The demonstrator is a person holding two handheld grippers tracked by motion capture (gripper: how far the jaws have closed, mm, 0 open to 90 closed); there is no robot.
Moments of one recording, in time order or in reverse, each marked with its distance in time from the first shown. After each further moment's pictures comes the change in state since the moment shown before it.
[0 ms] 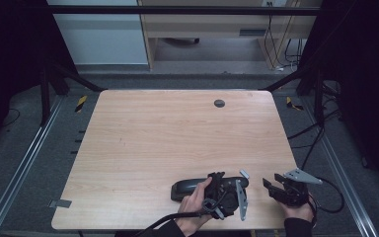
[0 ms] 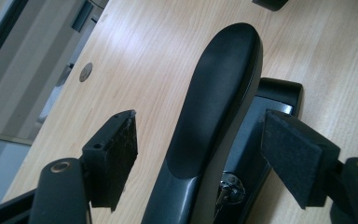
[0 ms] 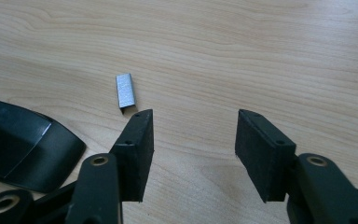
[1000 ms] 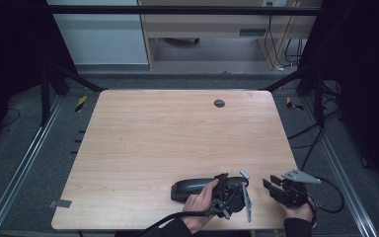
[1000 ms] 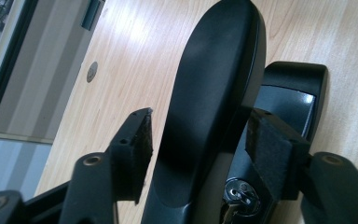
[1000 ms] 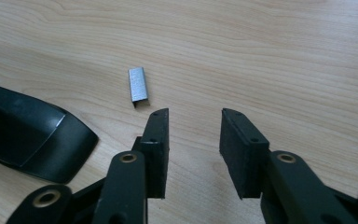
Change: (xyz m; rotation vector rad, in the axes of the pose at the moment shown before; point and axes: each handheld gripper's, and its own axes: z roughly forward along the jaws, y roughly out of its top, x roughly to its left) left arm -0.013 0.003 0.024 0.080 0.062 0.132; right arm 0.003 0.001 -0.001 0.024 0.041 -0.014
